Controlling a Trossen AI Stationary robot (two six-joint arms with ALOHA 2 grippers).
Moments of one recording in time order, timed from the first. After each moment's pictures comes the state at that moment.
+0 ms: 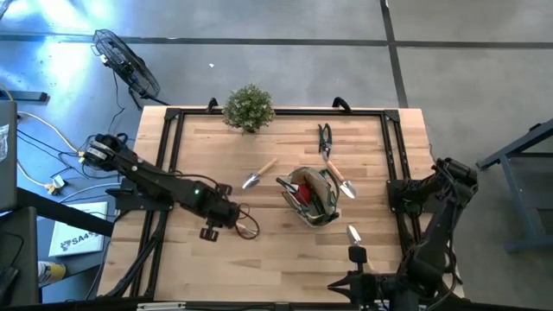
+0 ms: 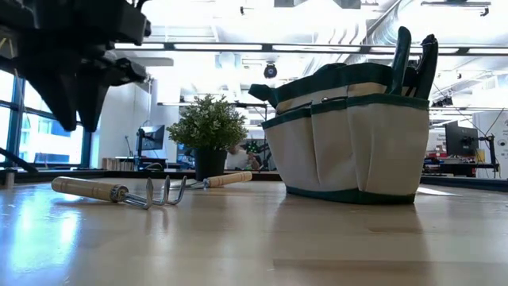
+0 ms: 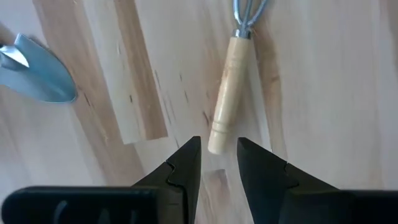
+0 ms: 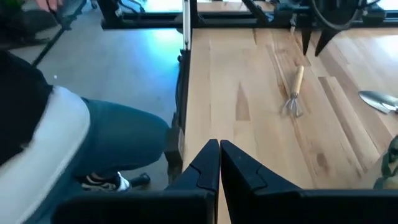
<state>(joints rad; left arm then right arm) -0.40 1.44 0.98 -0.86 -0.12 -0.15 1.03 1.70 1.51 -0.62 0.78 0.74</state>
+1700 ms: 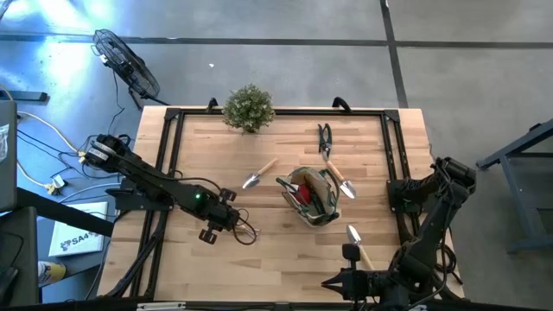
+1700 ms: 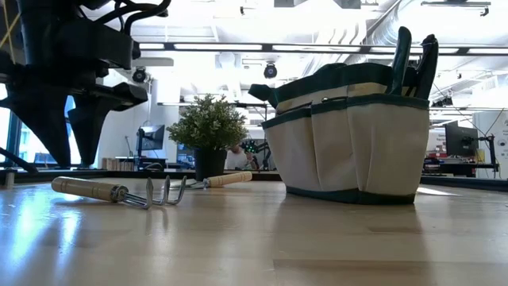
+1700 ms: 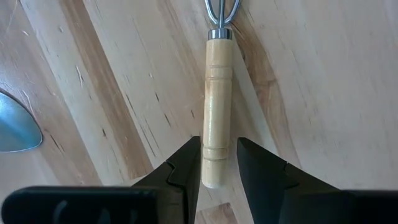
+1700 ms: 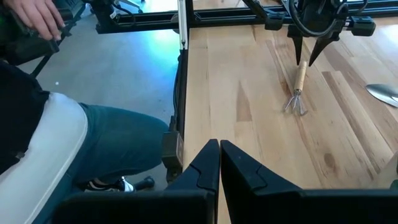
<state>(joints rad) -0.41 1.46 0.83 -0.62 -0.11 0.00 0.99 1.70 1.46 -0.54 0.75 0.74</state>
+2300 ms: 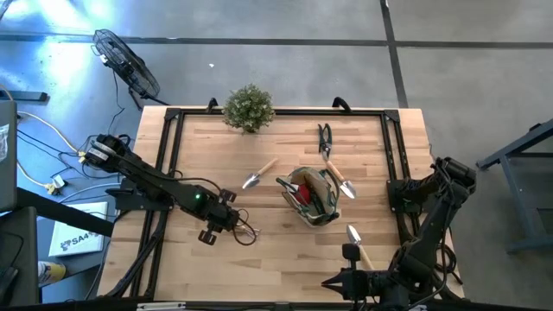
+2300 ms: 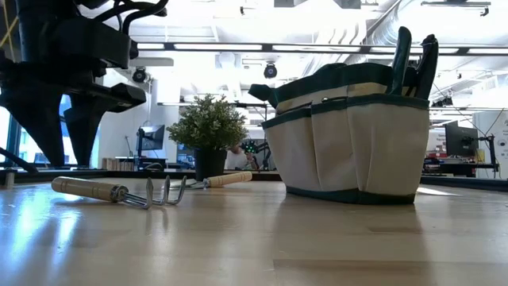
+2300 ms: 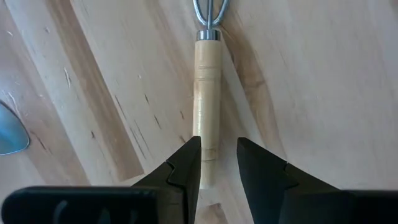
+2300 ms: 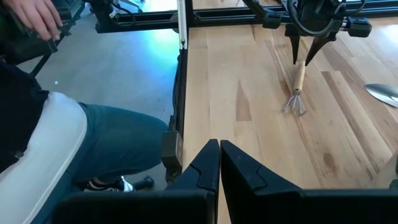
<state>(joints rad) -0.41 1.46 0.83 -0.62 -0.08 -0.01 0.99 1.70 1.46 -0.54 0.75 0.74</state>
